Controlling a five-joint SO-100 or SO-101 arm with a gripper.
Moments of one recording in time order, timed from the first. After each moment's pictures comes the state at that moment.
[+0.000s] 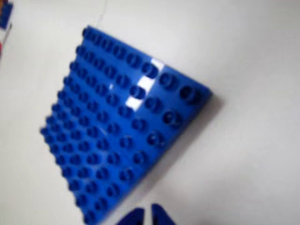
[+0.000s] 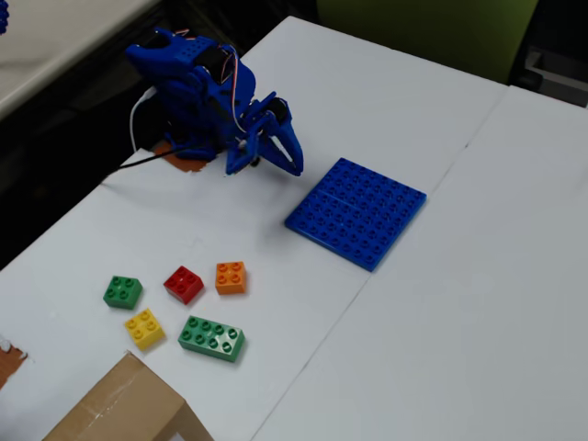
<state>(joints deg) -1.8 189.2 179.3 49.9 -39.0</state>
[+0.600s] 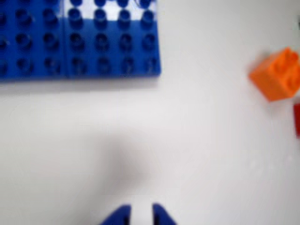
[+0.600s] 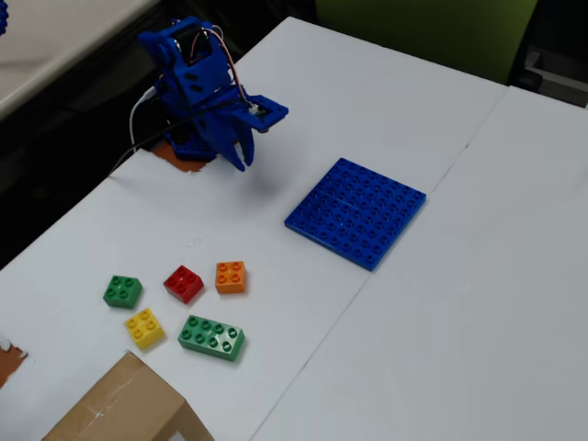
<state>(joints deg) 19.4 181.8 155.2 86.3 -105.3</state>
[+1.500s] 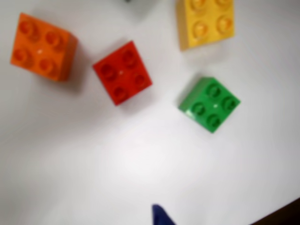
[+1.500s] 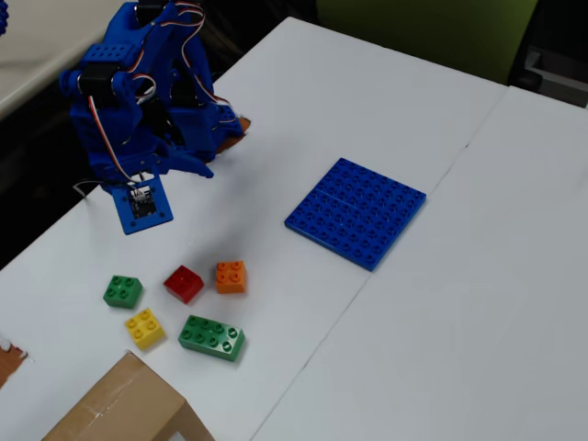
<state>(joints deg) 61.2 101.3 91.3 83.1 -123.0</state>
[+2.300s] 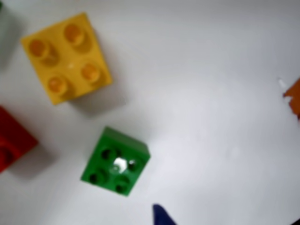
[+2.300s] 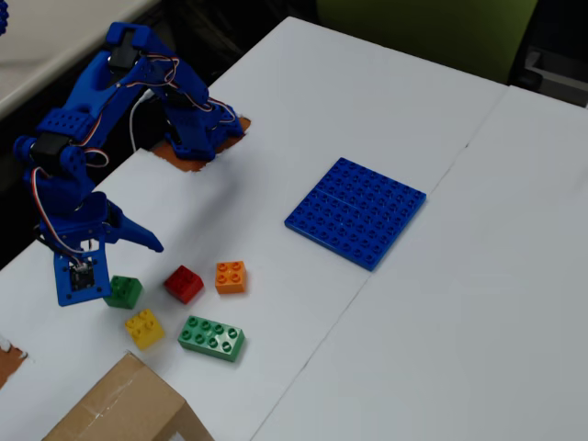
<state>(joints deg) 70.1 68.6 62.3 78.1 -124.7</state>
